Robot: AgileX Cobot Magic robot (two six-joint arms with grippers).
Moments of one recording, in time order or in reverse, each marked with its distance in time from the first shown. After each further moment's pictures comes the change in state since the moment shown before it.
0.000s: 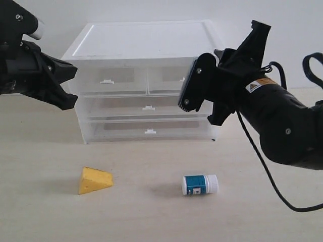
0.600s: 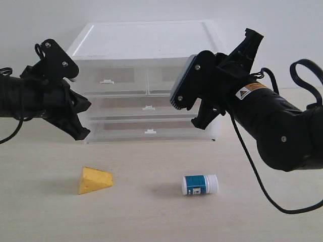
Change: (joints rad) left arm 0.000 0.227 -0.048 0.178 -0.020 -0.001; right arm 0.000 0.025 0.000 -0.145 0.021 0.297
